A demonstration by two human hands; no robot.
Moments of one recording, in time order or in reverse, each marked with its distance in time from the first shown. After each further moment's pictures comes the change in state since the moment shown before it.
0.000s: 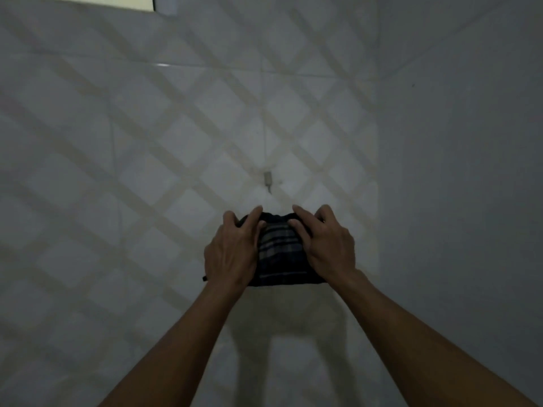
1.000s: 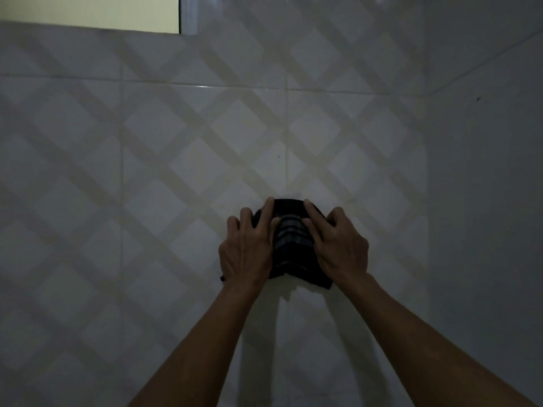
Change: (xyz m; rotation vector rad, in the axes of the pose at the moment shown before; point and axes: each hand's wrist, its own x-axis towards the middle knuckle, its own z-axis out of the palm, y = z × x) left_hand 0.095 -0.006 0.056 0.221 0.309 0.029; right_hand 0.085 0.027 0.075 -0.042 0.068 -0.084
